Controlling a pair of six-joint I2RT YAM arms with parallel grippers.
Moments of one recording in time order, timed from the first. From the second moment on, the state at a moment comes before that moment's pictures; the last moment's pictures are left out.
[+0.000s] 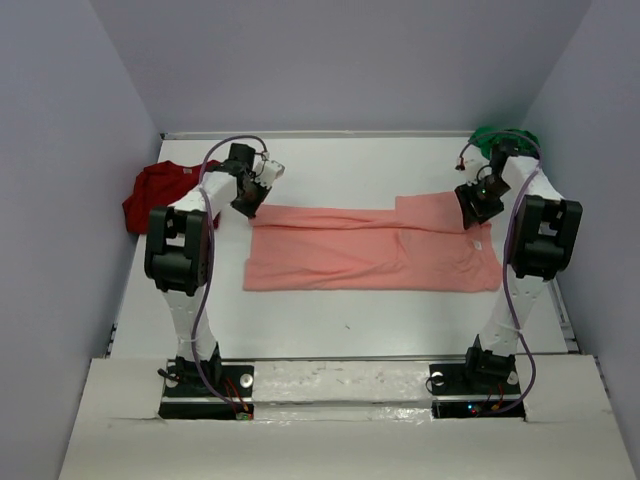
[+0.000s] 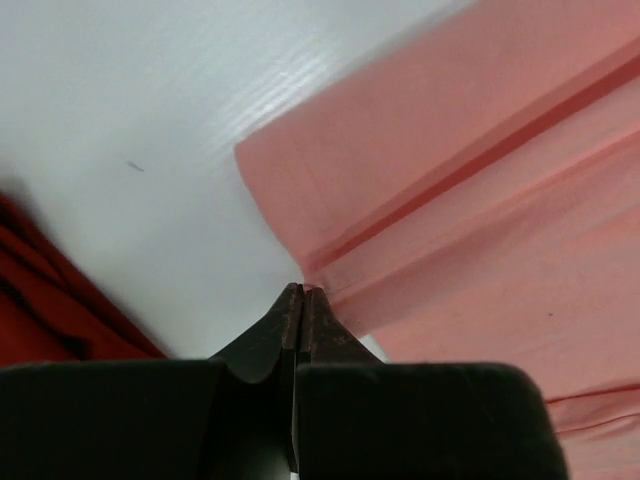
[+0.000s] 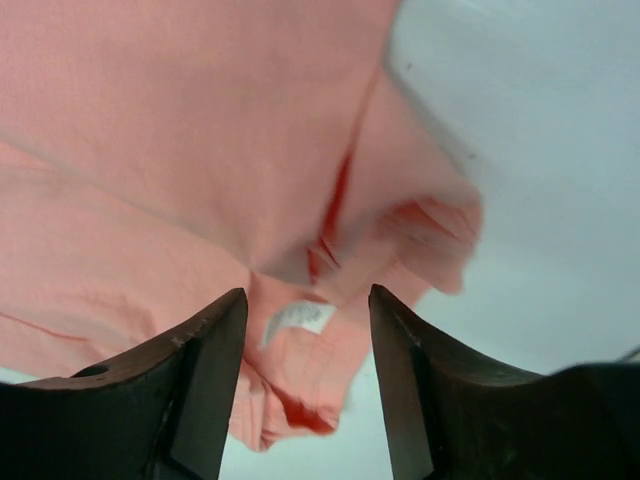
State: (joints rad) left arm -0.20 1.96 1.44 -0.61 0.08 0.42; right arm -0.19 2.09 1.69 -1.02 -0.20 -0.57
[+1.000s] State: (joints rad) left arm -0.10 1.85 1.41 -0.67 0.13 0.45; right arm -0.18 2.09 1.97 -1.12 -0.24 -0.54
